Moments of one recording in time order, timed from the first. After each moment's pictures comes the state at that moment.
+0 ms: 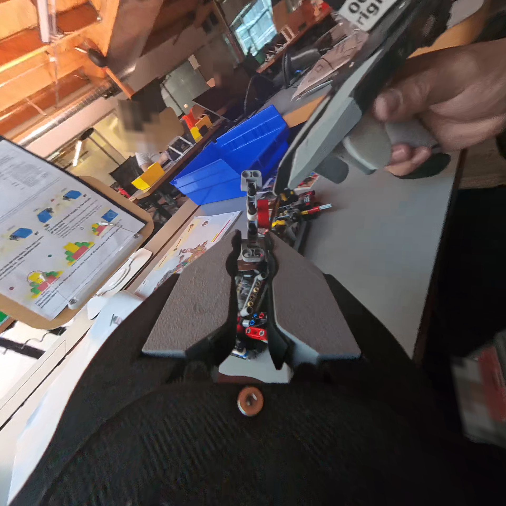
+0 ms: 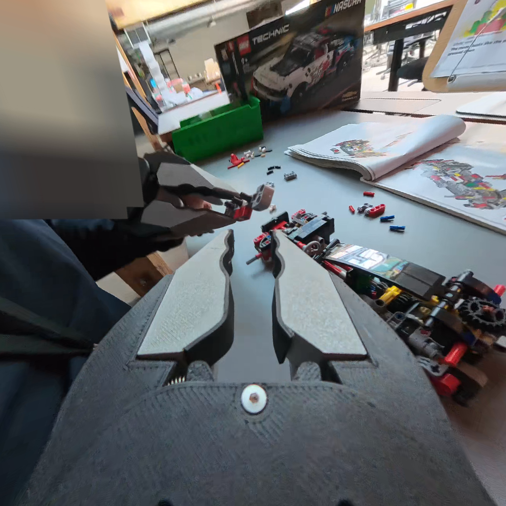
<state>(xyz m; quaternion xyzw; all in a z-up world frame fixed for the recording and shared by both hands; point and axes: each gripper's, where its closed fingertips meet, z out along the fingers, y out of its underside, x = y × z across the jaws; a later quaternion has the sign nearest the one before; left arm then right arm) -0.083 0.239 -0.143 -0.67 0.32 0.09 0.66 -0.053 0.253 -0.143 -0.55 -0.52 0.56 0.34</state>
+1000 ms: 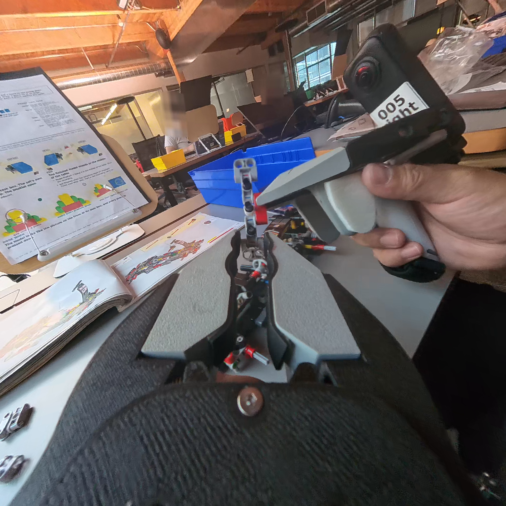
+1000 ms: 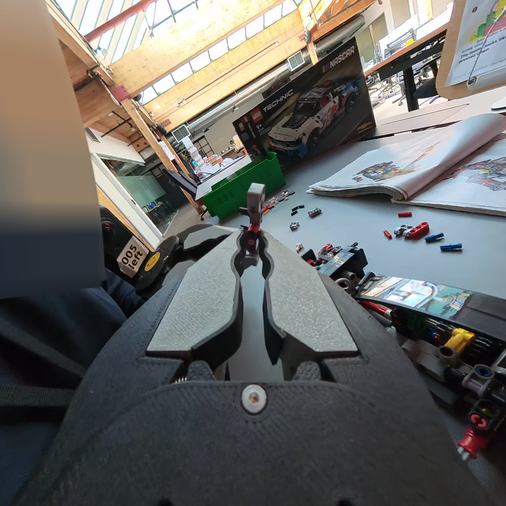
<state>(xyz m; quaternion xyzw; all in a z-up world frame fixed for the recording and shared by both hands) -0.081 0.252 -0.136 -0.68 0.17 0.03 0.71 -0.081 0.253 -0.120 -0.54 -0.40 0.67 0.30</state>
